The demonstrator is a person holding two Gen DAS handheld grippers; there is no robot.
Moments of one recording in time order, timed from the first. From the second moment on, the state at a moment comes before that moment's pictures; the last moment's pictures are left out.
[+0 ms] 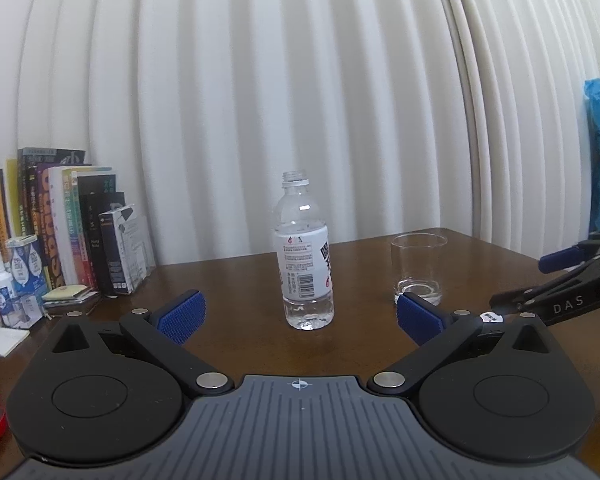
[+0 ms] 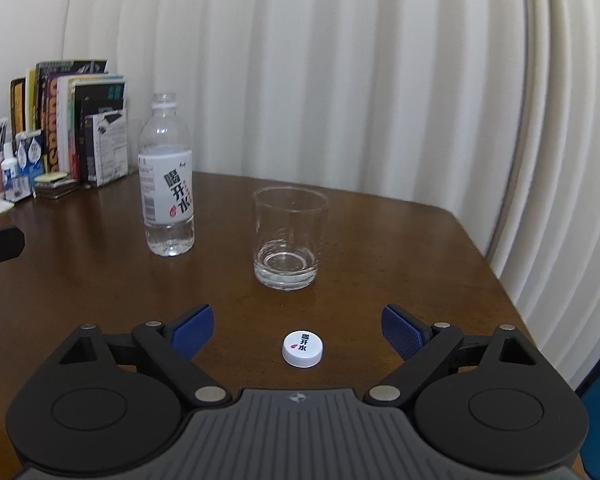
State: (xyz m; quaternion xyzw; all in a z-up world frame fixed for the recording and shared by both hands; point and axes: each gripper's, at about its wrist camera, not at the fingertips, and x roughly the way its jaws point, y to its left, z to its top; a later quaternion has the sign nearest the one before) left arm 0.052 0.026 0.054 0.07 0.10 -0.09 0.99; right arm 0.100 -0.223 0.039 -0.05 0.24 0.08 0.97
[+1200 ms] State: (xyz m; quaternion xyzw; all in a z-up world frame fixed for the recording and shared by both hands) left arm 0.092 0.017 0.055 0.09 0.11 -0.10 0.98; right arm 0.151 -0.228 0.012 -0.05 0.34 0.10 0.93
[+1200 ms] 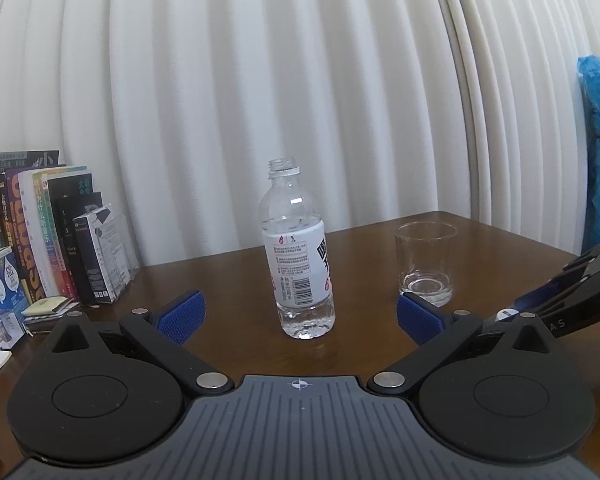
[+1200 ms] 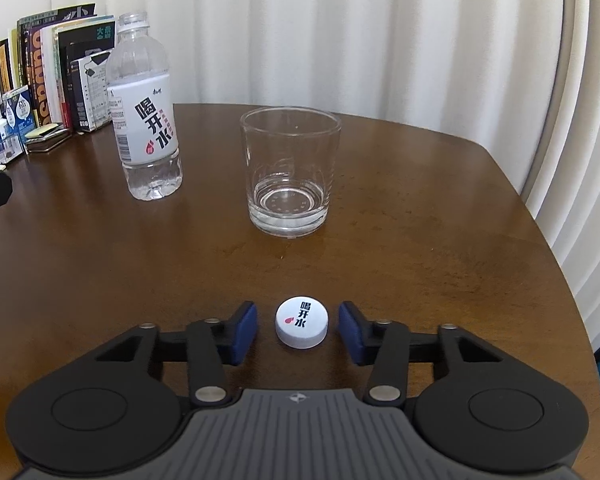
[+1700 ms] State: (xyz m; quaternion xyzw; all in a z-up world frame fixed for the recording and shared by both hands) left arm 0.103 0.019 0.060 0.09 0.10 -0.12 0.98; right arm 0.150 -0.229 0.024 -0.04 0.33 0.12 0.94
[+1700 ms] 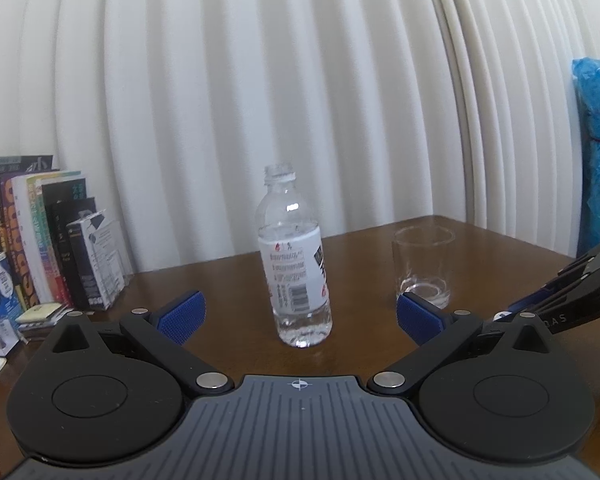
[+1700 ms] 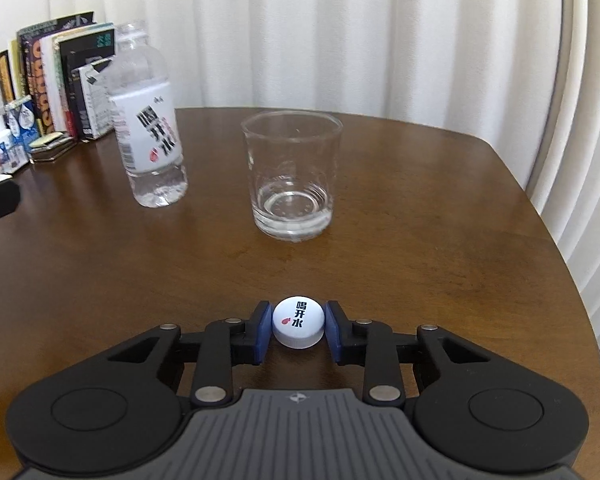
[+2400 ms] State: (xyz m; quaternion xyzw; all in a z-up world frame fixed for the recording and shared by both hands) left arm 0.208 0.070 0.056 -0.02 0.09 -0.25 0.96; right arm 0.165 -0.189 0.135 -0.10 0.22 0.21 0.95
